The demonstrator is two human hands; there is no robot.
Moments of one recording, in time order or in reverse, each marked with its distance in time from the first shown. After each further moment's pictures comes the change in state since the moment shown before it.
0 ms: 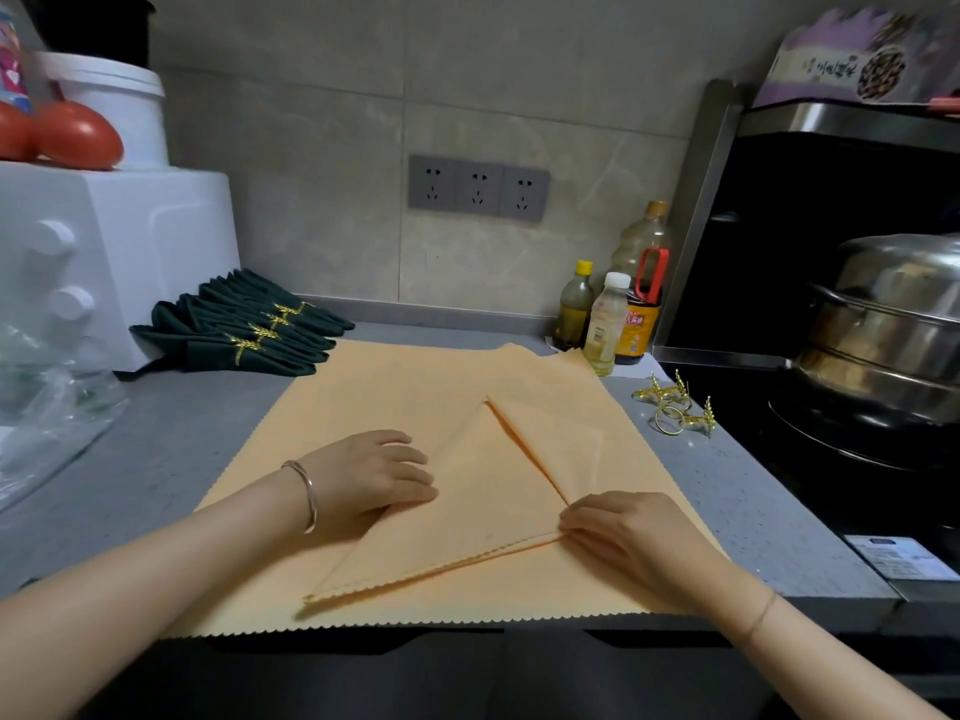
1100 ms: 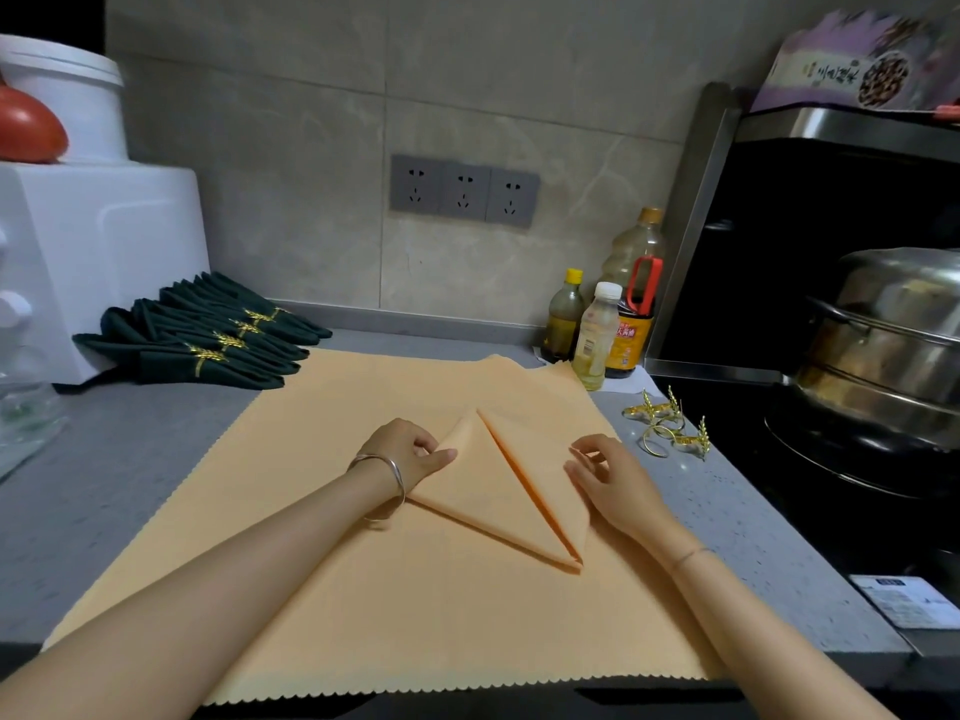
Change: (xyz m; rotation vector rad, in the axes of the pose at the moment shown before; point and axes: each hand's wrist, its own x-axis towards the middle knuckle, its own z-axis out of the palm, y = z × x) left_hand 0.100 -0.012 0.054 -0.980 0.141 -1.052; right_hand 0.046 0.085 0.041 0.413 0.051 0.772
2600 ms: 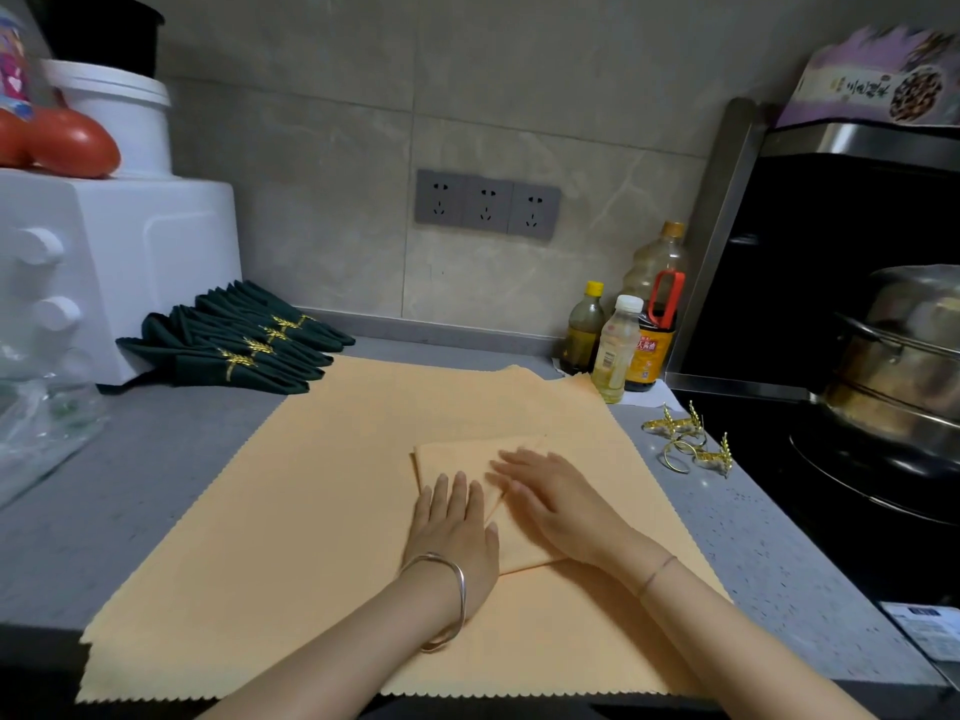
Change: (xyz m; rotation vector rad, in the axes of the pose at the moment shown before) left_hand -0.088 0.045 0.038 0.598 -0.177 -0.023; right_hand -0.005 -0.057 0.035 -0.187 -0.255 -0.453
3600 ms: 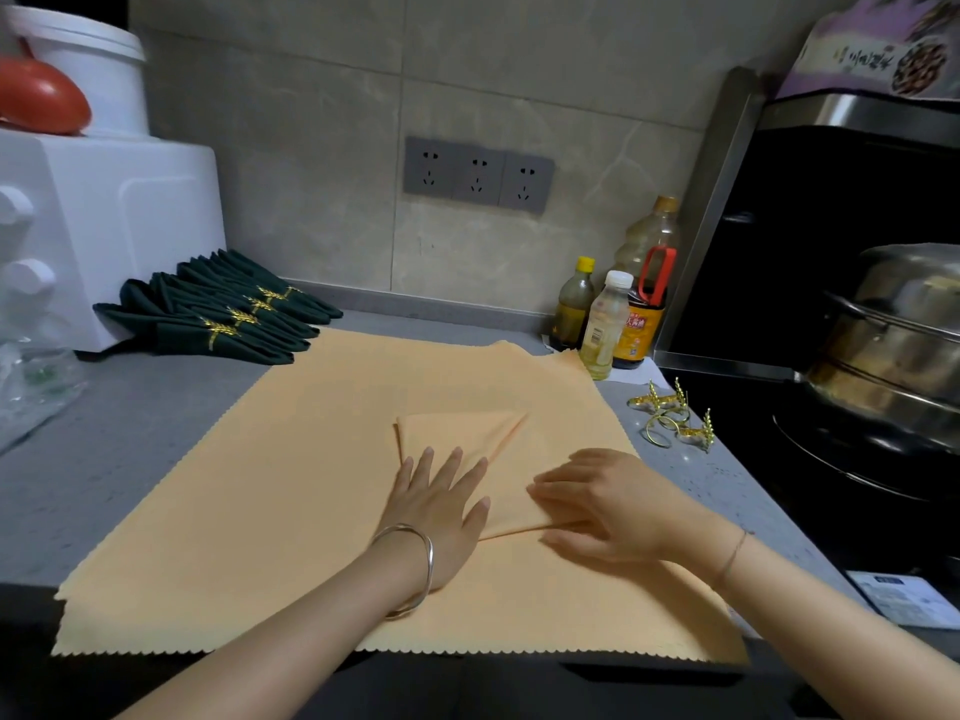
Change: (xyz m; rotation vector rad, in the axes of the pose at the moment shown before) left_hand -0.003 -0.005 0.005 -0.050 0.006 0.085; right_hand -0.052 0.020 -0.053 -0.420 -0.122 -0.366
